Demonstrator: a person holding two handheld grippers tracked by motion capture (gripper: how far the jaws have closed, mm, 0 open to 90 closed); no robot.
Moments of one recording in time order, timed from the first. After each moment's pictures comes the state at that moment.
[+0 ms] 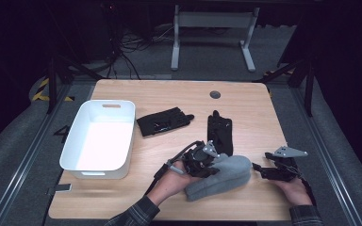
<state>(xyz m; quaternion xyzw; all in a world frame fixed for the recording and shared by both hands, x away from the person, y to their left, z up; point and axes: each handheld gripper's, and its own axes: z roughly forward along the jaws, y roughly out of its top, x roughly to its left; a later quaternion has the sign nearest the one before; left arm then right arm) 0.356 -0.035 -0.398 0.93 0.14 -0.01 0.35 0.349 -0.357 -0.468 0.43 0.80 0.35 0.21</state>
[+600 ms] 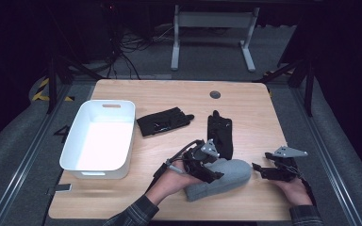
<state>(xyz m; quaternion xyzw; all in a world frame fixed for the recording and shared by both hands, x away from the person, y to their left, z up) 0.360 -0.027 -0.385 0.91 0.13 -0.01 0.39 0.349 -0.357 -0.468 0.43 0.80 0.35 0.21</state>
